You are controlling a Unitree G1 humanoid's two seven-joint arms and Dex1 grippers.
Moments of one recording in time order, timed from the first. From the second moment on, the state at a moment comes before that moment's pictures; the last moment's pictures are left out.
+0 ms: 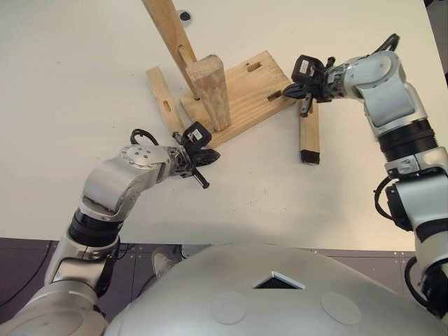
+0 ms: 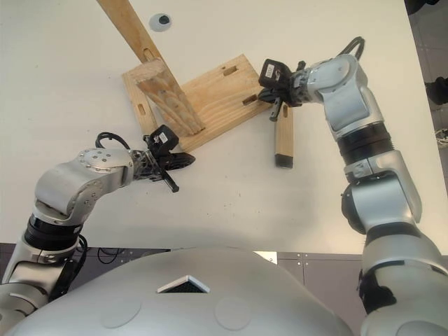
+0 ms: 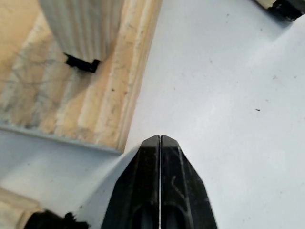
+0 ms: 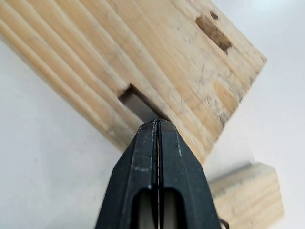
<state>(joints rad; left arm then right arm) -0.09 0.54 -0.32 -0.47 -0.43 1.10 -0.51 -0.66 -0.51 0.42 0.45 -0.10 0.30 1.01</state>
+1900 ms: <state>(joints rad) -0.45 0.21 -0.15 0.27 -0.11 0.72 -0.32 -0.51 -0.53 0.46 0.23 -0.23 0.37 0.95</state>
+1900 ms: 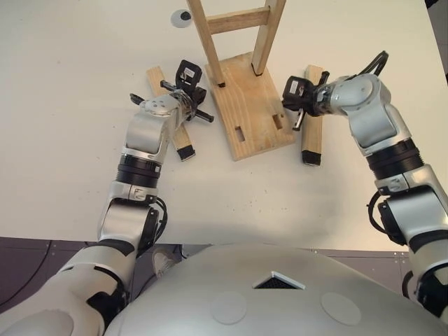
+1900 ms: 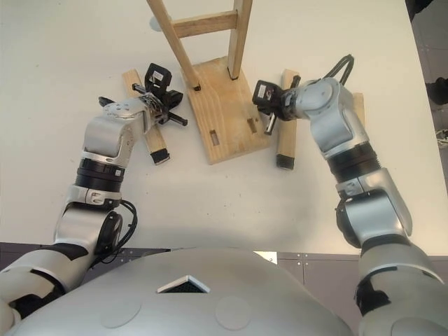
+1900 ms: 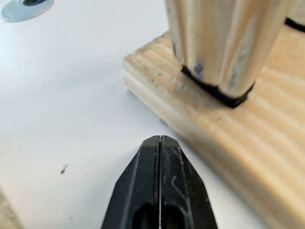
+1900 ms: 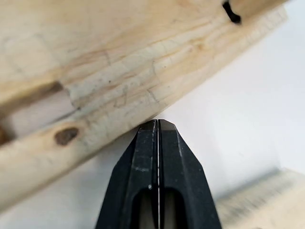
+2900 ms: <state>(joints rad) -0.19 0.11 0.25 -0.05 -0.17 0.44 -0.01 -0.31 -0.58 -0.16 0.16 -0.03 0.60 0.50</state>
